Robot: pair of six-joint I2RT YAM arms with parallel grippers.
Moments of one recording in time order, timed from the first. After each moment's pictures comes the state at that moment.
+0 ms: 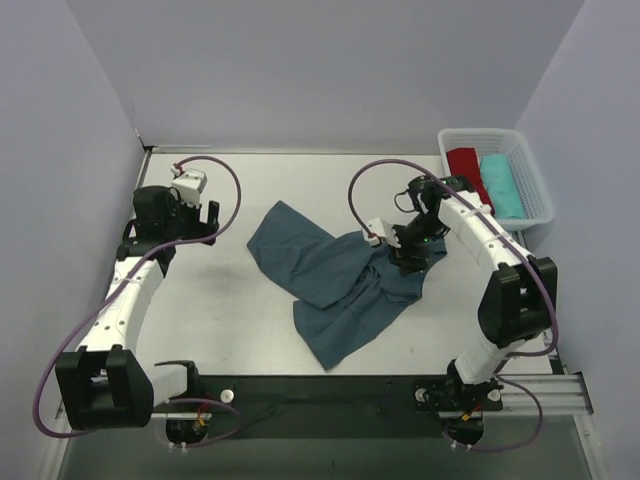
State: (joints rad) left arm 0.02 1.20 0.93 -0.28 0.22 0.22; right arm 0.26 1.61 1.34 -1.25 -0.47 -1.42
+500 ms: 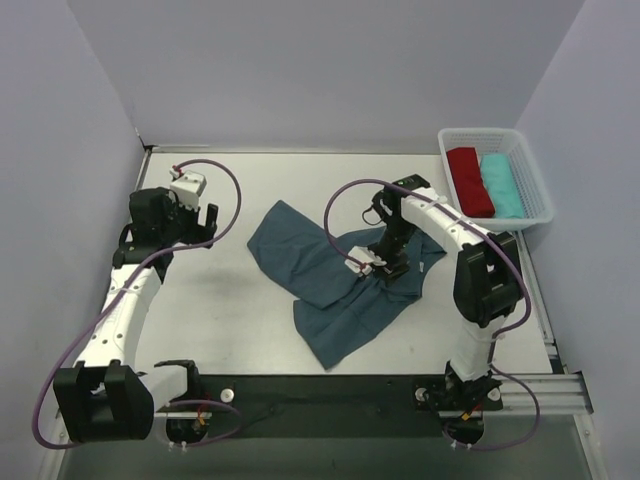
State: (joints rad) left arm 0.02 1.14 0.93 -0.32 0.22 0.25; right arm 0.44 1.84 1.49 -1.46 -0.45 -1.92
